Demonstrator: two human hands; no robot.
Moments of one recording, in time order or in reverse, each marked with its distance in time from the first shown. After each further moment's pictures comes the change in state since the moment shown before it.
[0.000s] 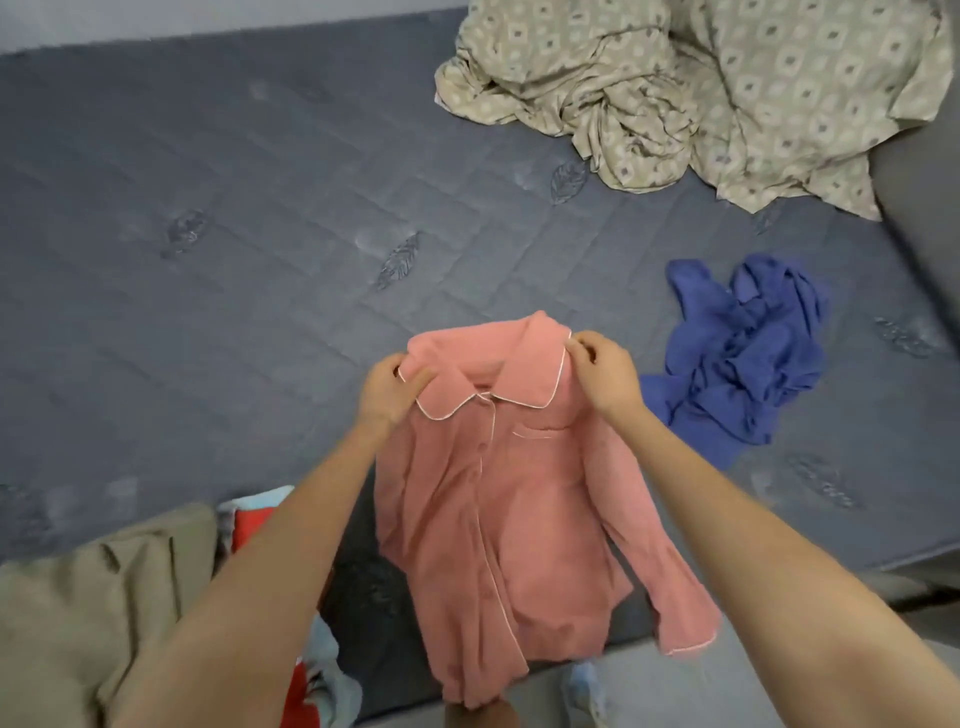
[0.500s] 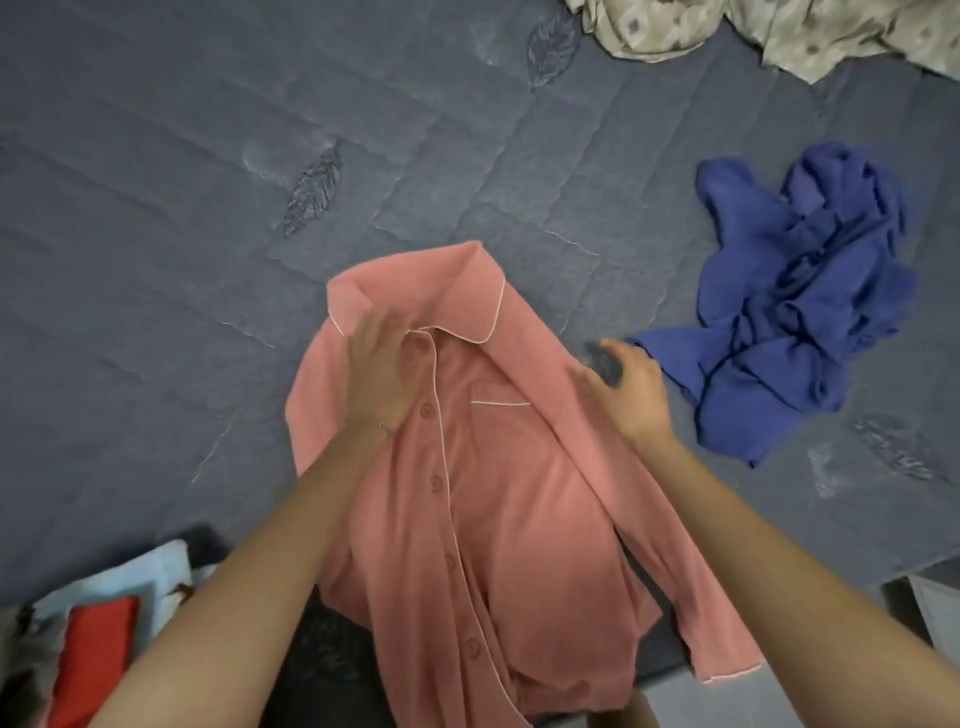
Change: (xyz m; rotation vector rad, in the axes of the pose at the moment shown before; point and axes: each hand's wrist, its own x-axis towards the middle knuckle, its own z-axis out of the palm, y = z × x) left_hand 0.087 -0.076 0.116 0.408 -0.060 0.327; right_hand 0.049 0.156 0.072 -0.139 0.007 0.187
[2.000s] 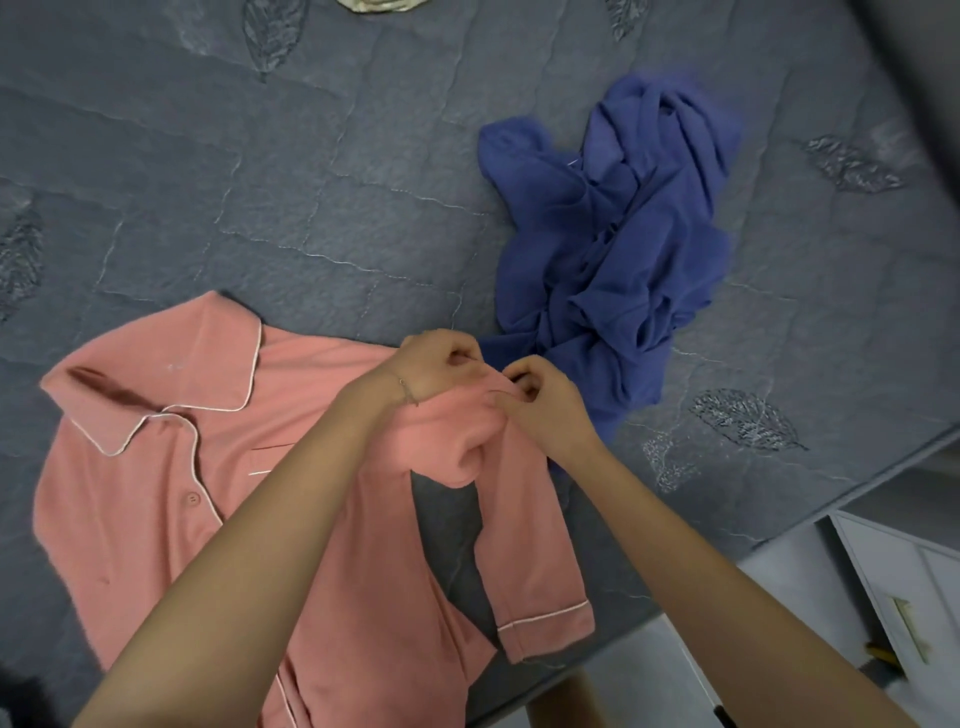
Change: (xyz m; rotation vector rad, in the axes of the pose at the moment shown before) left_hand 0.089 0.250 0.180 -0.035 -0.785 0.152; right_hand 0.051 0.131 -0.103 0.557 -0.174 0.124
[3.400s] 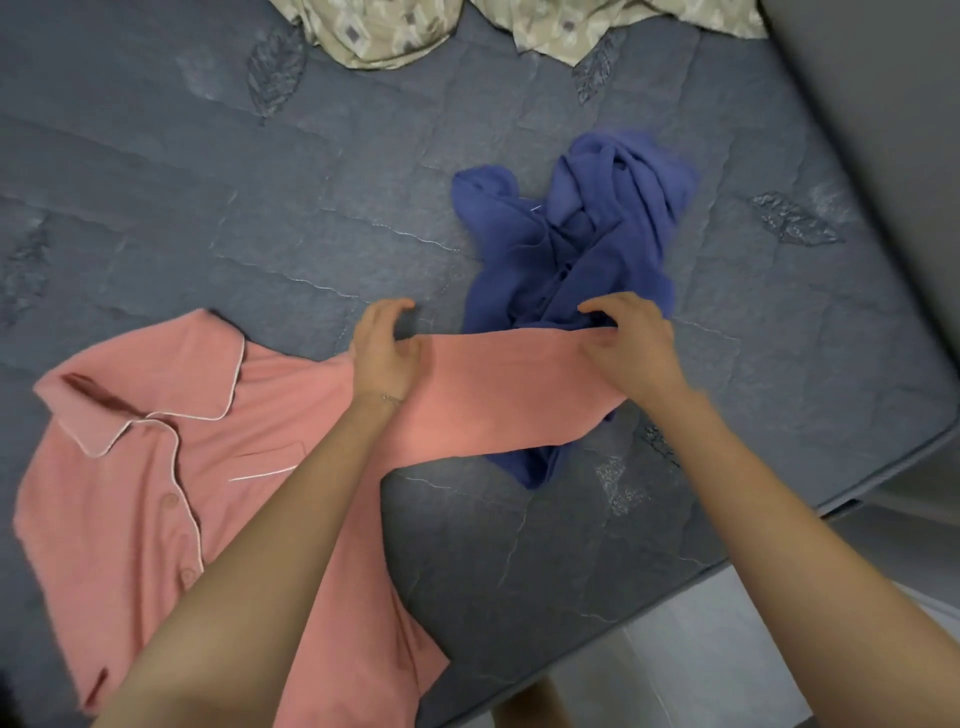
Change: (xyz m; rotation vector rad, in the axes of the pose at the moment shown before) left_hand 0.002 0.019 0.005 -0.150 0.772 -0.091; right_hand 0.041 -0.037 -0.144 -0.667 0.184 -0.168
